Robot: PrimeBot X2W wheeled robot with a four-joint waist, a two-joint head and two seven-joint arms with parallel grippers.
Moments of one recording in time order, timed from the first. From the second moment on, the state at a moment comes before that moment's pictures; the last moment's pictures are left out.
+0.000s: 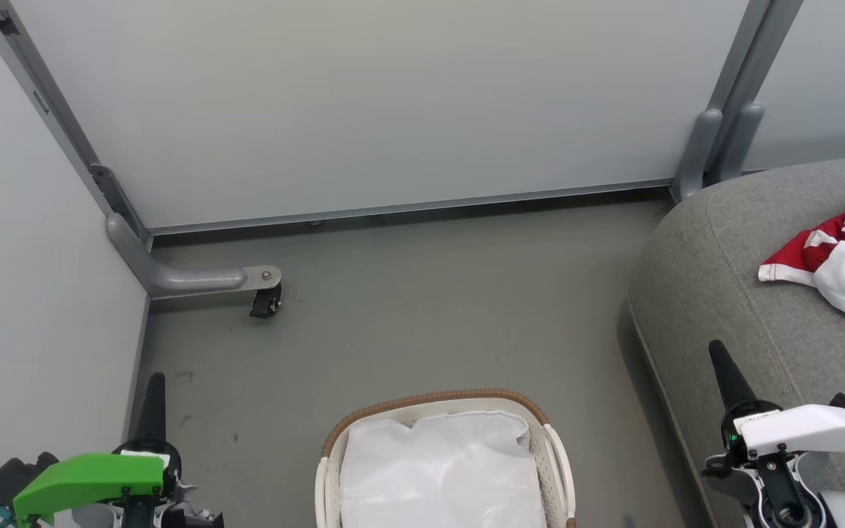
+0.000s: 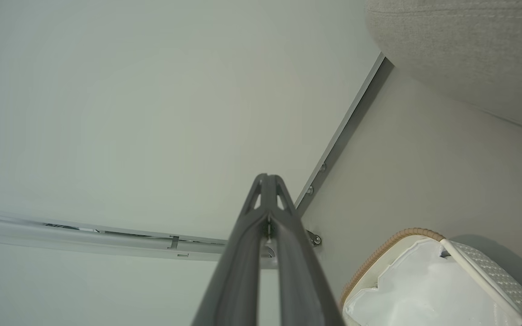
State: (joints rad) left arm -0.06 0.04 0.09 0.28 -1.33 -0.13 0.03; right arm -0.11 -0.04 -0.09 0.29 1.29 0.13 0.03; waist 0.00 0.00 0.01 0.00
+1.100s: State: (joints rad) left arm -0.09 0.05 0.11 0.25 -1.56 -0.13 0.10; right arm -0.11 -0.05 -0.11 0.25 1.55 0.13 0.10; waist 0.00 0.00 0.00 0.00
